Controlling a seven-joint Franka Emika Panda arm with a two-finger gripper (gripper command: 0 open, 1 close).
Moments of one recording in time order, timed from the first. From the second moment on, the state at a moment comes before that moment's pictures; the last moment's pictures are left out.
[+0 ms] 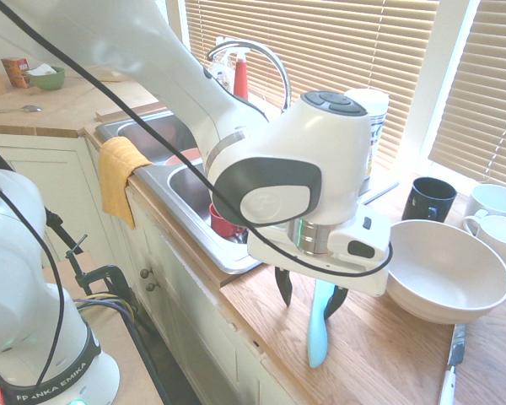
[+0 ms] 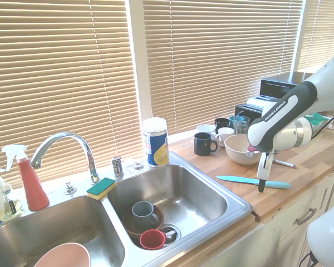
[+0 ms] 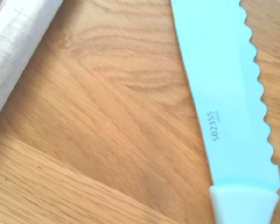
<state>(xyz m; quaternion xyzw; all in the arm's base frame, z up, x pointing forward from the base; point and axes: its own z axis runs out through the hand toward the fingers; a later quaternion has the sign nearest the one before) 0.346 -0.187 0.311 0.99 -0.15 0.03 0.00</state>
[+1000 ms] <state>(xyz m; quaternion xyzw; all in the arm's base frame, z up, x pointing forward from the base) 0.377 -0.183 0.314 0.98 -0.20 0.03 0.00</state>
